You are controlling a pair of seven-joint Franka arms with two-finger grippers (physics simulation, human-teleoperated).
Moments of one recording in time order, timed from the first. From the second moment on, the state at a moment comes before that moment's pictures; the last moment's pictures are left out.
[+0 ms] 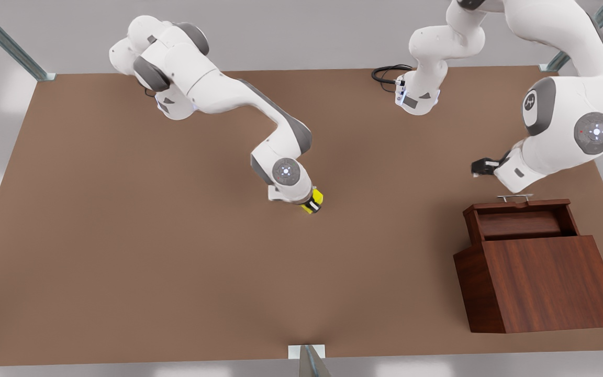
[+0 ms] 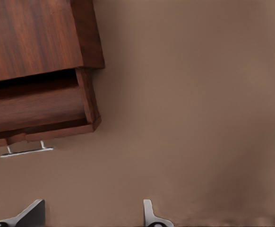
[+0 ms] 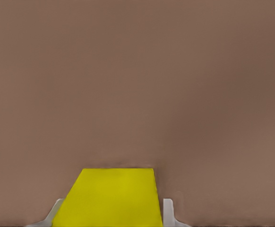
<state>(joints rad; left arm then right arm) 0.11 0.17 -0.10 -1.50 0.04 1.44 0.38 0.66 0.80 0.16 -1.23 0.11 2.05 1.56</state>
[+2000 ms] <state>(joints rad) -0.60 0.70 -0.16 -1.54 0.08 2.18 0.07 0.03 0.24 0.15 -1.49 0.04 1.74 0.16</state>
